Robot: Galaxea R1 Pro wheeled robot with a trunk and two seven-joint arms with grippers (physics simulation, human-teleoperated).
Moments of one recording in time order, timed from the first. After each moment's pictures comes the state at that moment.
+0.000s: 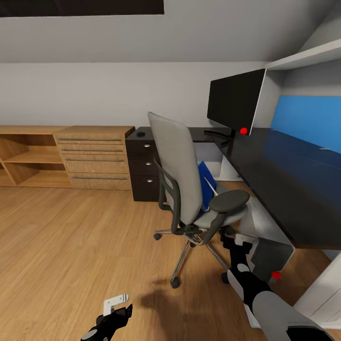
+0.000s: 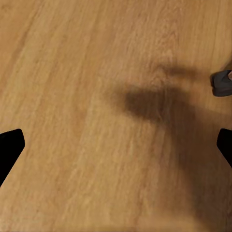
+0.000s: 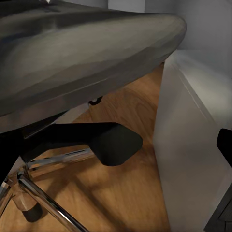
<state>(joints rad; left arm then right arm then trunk) -0.22 -0.08 0.06 -0.76 0.18 0.13 0.04 -0.72 0.00 0.00 -0.34 -0.06 -0.47 -0.29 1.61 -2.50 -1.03</state>
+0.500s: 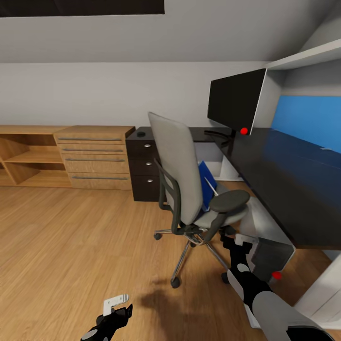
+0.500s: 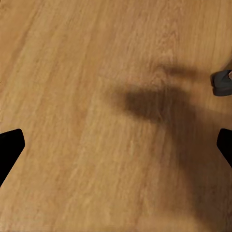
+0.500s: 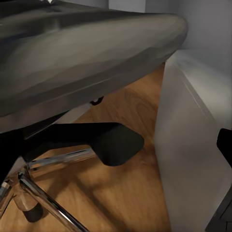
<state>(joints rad) -0.22 -0.08 0.05 -0.76 0.18 0.13 0.04 -0.72 0.00 0.00 -0.34 -0.06 -0.47 -0.29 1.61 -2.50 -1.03</state>
